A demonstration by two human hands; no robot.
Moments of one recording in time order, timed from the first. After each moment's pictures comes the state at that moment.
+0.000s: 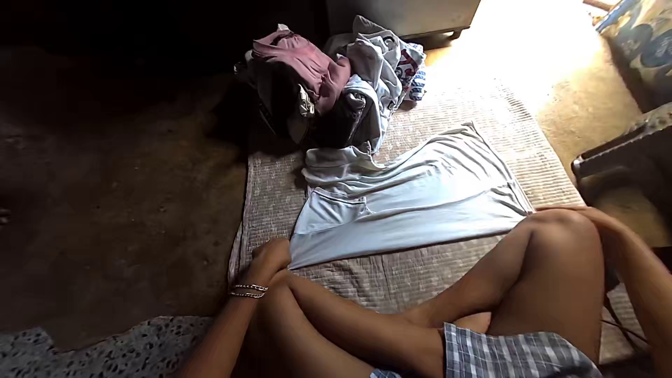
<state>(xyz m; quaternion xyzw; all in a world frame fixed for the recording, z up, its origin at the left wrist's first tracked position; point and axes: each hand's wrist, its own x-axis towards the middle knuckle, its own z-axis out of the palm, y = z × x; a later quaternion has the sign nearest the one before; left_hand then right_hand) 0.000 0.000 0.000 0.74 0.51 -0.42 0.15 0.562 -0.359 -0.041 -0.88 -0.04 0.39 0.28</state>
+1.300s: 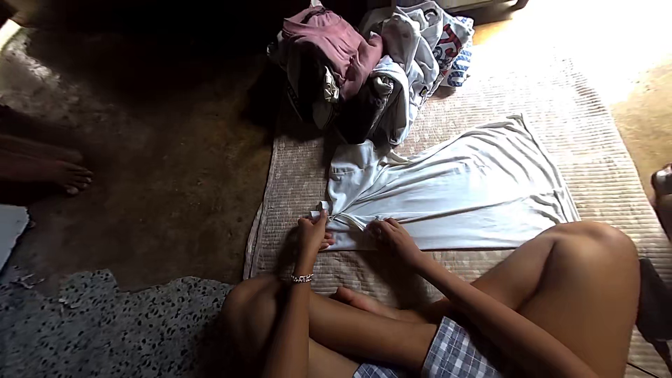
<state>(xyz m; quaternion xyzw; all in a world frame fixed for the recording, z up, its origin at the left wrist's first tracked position) 0.050 -0.039 -0.024 0.46 0.76 0.10 0.45 0.231 -0.152 -0.121 -0.55 -0.69 0.20 0.42</state>
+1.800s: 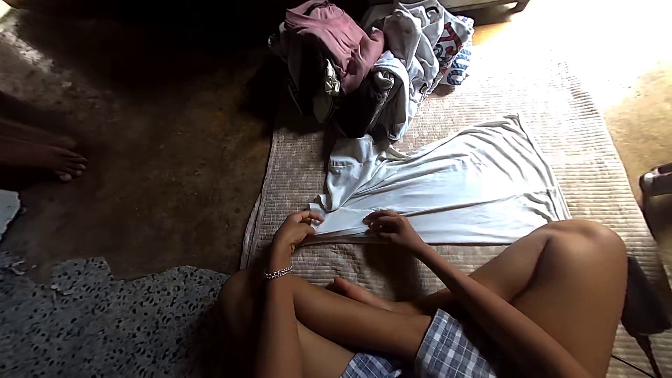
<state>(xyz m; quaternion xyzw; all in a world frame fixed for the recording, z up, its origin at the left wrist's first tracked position) 0.006 -0.033 -0.005 0.59 0.64 0.01 0.49 0.253 -0.148 -0.116 -0.47 -0.62 0.41 0.47</state>
